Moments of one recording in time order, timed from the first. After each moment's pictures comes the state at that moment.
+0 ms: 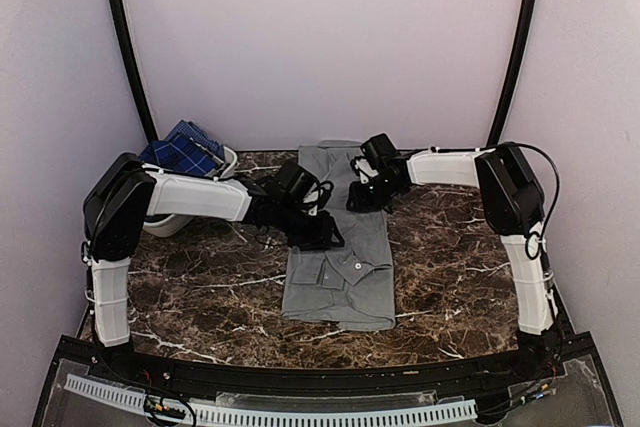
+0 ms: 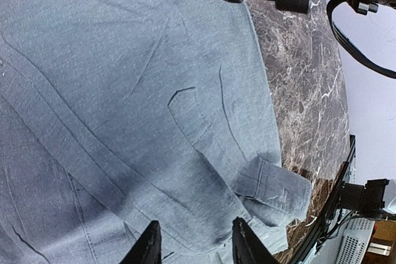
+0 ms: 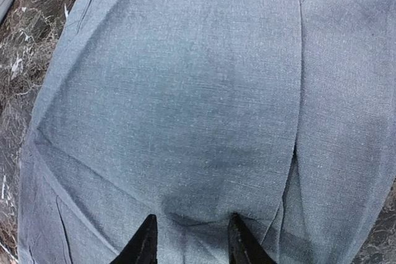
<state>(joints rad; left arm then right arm) -0.81 2.04 1.40 -0.25 0.35 -0.68 0.57 2.27 1.72 -0.42 -0.15 0.30</state>
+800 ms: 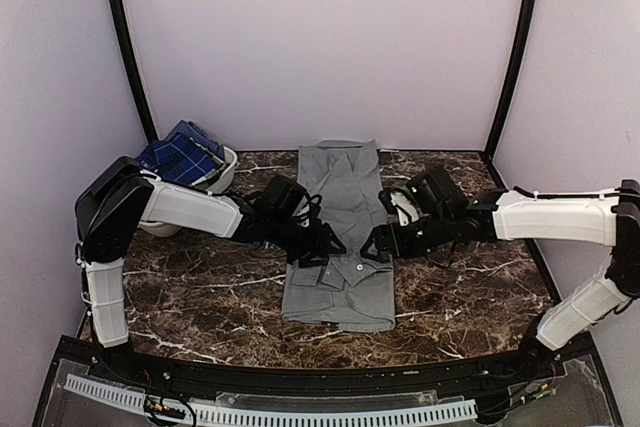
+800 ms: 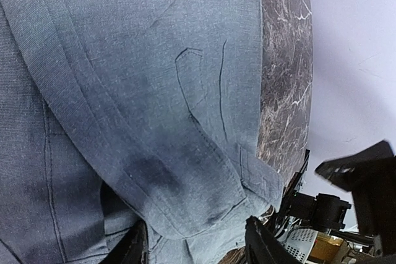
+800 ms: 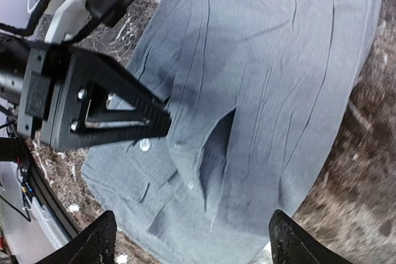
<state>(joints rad) -0.81 1.99 1.22 -0.02 0.46 -0.99 0.75 1.48 0.94 -0.33 -0.22 0.45</state>
